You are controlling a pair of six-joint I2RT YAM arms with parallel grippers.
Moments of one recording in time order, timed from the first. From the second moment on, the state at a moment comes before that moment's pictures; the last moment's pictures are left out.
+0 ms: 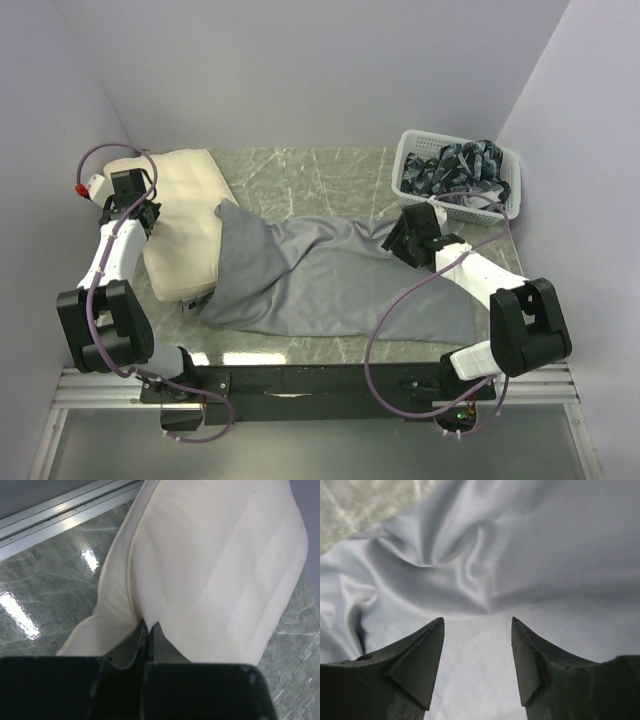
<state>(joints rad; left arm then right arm) 0.23 1.44 1.08 -0.36 -0.35 -0.84 0.30 1.40 0.81 -0.28 0.15 0.79</state>
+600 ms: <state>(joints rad) 0.23 1.44 1.07 -0.36 -0.34 -0.84 0.27 1.46 0.72 -0.19 0.17 1.07</state>
